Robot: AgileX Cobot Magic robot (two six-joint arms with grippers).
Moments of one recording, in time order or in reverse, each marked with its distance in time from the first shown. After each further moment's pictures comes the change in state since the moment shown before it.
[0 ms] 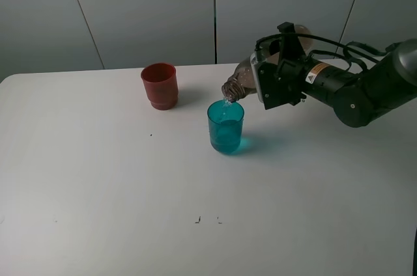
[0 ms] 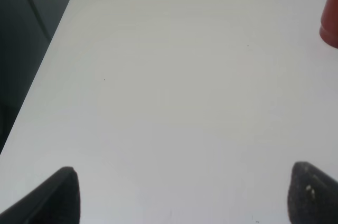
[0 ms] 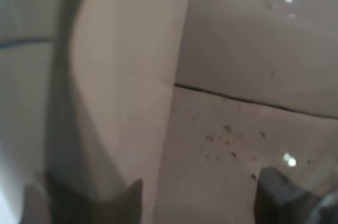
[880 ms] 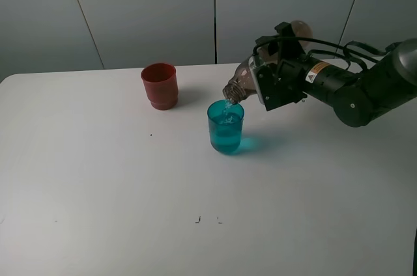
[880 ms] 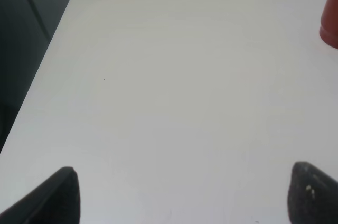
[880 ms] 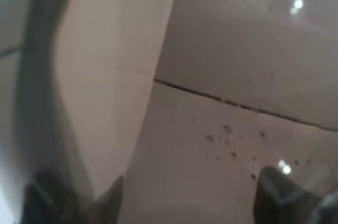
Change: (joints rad) left arm 0.000 0.000 0.000 0.000 0.000 -0.002; right arm 0.000 0.000 -0.002 0.000 -0.009 -0.081
